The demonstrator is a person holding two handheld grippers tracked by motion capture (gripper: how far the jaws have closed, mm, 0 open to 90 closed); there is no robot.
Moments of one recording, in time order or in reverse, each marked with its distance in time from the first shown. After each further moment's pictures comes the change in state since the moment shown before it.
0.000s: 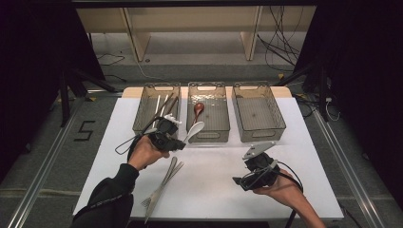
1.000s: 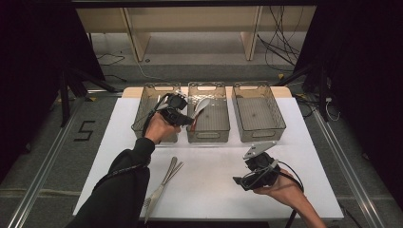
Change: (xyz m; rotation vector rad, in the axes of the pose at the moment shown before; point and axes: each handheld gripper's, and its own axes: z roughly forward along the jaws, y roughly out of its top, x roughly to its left) left arm 0.027 0.068 0.017 -0.071 0.070 -0.055; right arm -0.001 0.000 -0.001 -0.007 0.002 0.006
